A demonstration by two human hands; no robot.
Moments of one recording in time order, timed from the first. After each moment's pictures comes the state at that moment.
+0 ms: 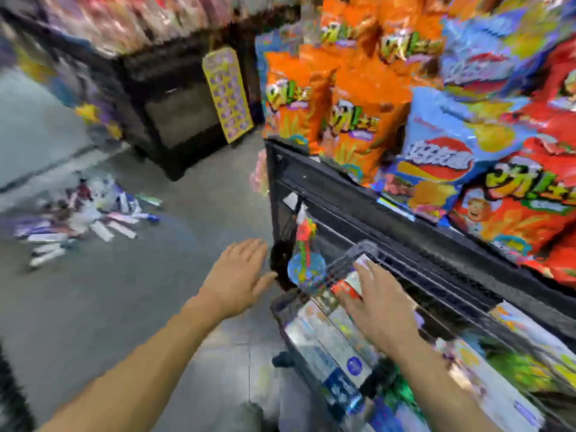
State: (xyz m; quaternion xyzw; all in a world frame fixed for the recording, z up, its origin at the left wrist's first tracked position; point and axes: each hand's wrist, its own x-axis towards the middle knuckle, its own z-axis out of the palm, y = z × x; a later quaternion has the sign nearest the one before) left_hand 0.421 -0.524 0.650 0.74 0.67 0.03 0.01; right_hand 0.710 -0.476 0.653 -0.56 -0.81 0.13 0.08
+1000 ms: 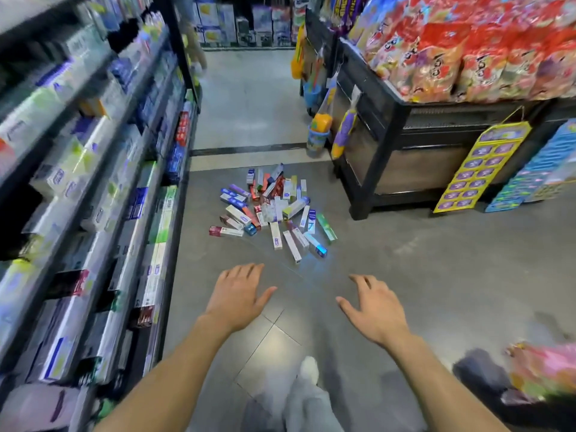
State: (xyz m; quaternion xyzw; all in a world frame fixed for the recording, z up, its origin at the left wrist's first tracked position) left_hand -0.177 -0.634 0.657 0.34 0.93 0.01 0.11; right_hand -0.021 -0.391 0.662 -0.23 -0.96 0.11 -0.10
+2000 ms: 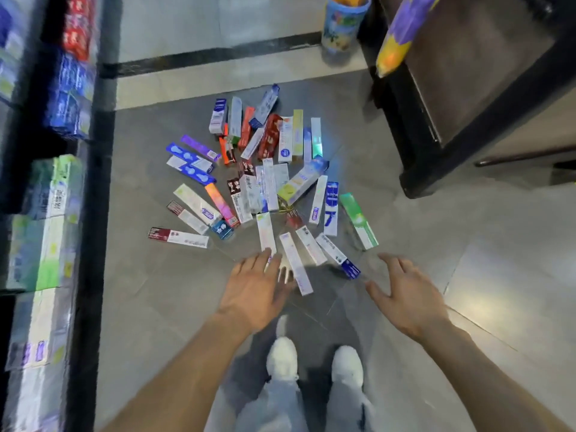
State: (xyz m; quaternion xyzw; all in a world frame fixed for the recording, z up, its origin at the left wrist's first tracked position) left_hand -0.628 -0.310 0.258 0.35 0.90 -0.04 0.25; right_hand -0.489 -0.070 0.270 -0.29 -0.91 0.19 -0.22
